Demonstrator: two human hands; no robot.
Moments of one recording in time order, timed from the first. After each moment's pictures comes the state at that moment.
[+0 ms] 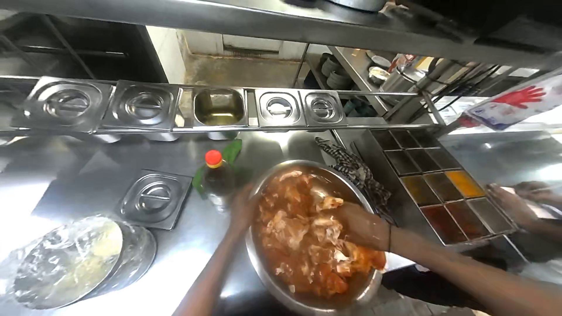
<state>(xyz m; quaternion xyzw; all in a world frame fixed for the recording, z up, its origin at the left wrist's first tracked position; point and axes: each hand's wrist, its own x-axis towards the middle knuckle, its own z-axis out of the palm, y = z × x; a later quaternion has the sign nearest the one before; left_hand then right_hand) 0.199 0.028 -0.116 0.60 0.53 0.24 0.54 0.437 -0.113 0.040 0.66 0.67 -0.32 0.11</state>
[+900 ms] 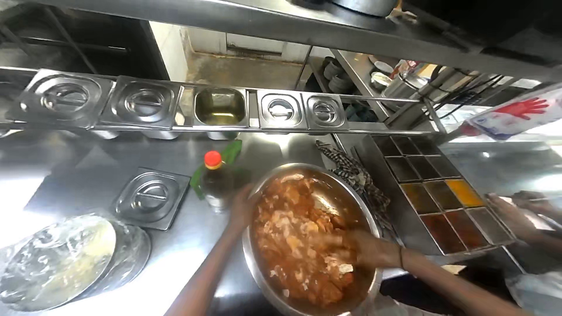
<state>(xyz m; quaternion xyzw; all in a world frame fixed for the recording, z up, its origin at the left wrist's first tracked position) 0.203 0.033 -0.115 0.60 0.51 0.25 0.56 0.469 -0.149 0.002 0.66 0.60 -0.44 0.08</state>
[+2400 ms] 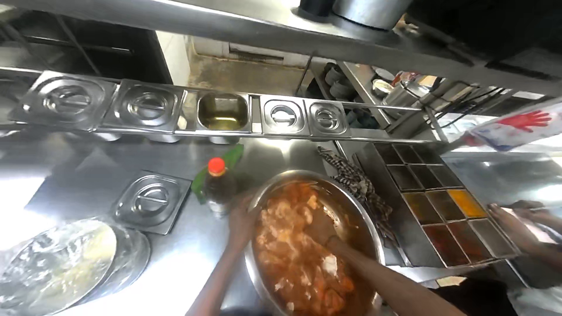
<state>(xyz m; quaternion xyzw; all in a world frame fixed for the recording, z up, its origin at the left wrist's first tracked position) 0.196 0.014 -0.116 0.54 0.56 0.28 0.57 0.423 -0.070 -0.090 0.84 0.44 -0.31 0.07</state>
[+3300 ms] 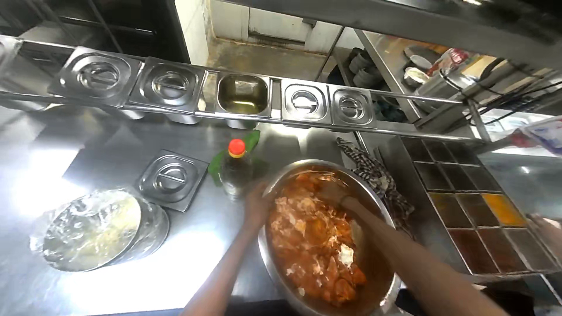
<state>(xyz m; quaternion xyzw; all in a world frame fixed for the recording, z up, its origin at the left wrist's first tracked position) 0.200 0.014 -0.108 0.55 0.56 0.26 0.56 0.455 -0.009 -0.078 0.77 0.53 -0.34 0.08</state>
